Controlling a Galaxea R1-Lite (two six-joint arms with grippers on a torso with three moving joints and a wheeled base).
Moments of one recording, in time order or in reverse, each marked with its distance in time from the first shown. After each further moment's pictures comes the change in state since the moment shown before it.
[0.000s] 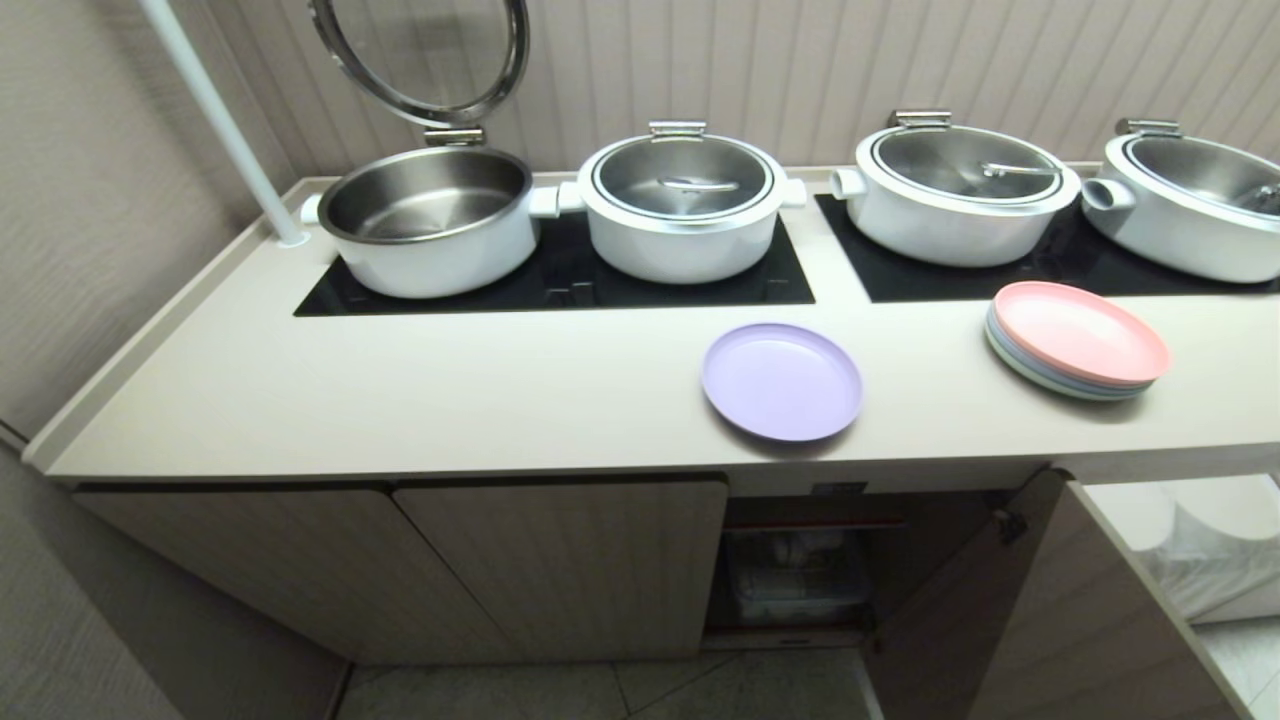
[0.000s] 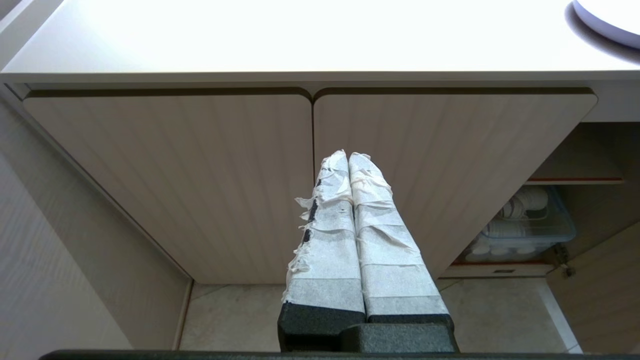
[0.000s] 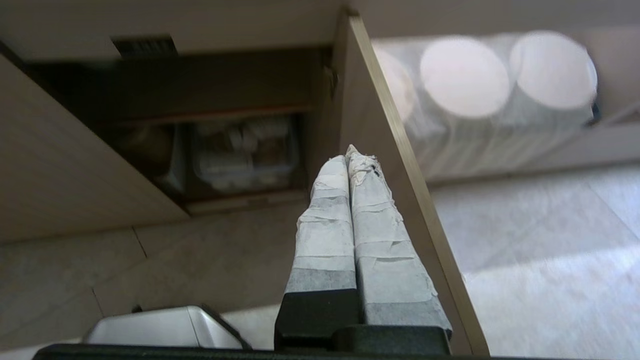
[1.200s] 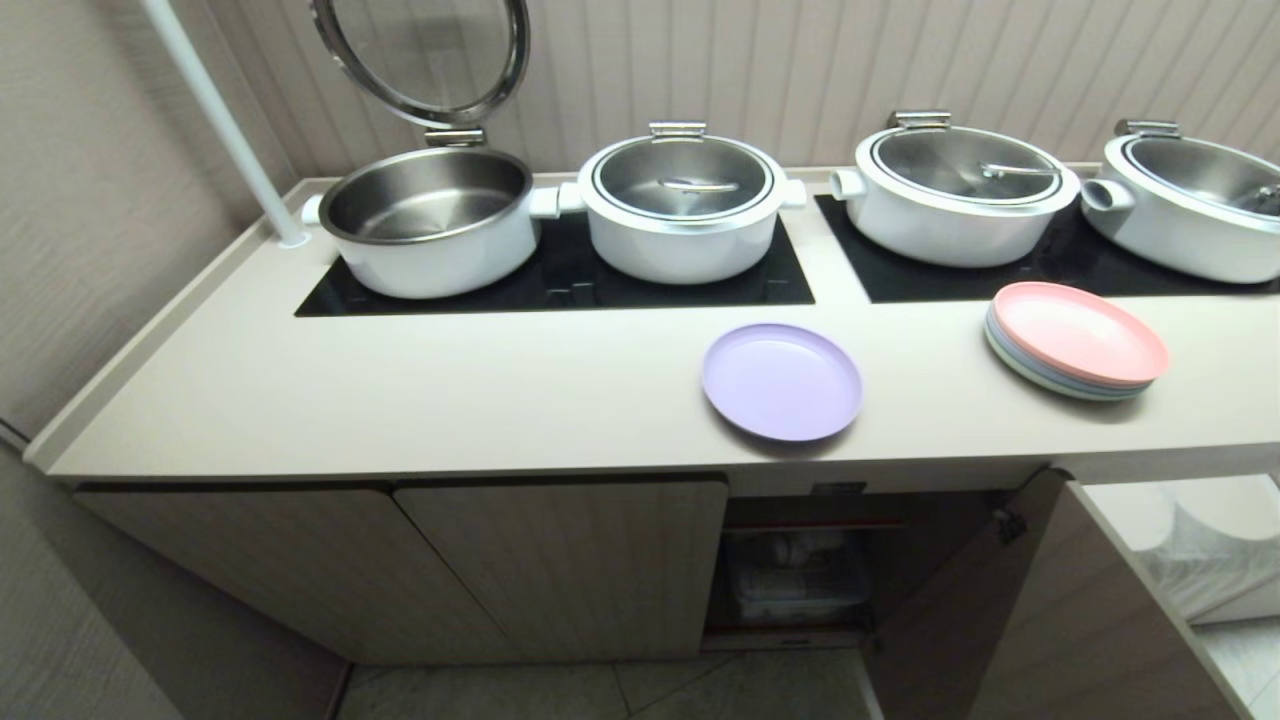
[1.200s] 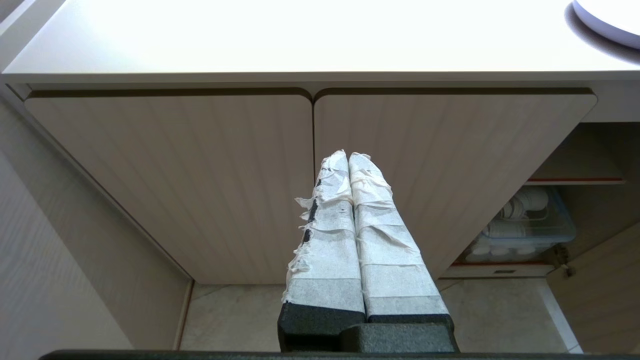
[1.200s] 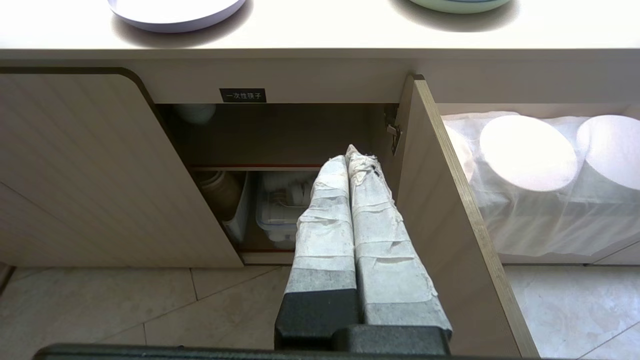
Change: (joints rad) left arm 0.000 0.000 0.000 0.000 0.000 0.001; right arm -0.040 -0.472 0.004 0.225 0.233 -0.002
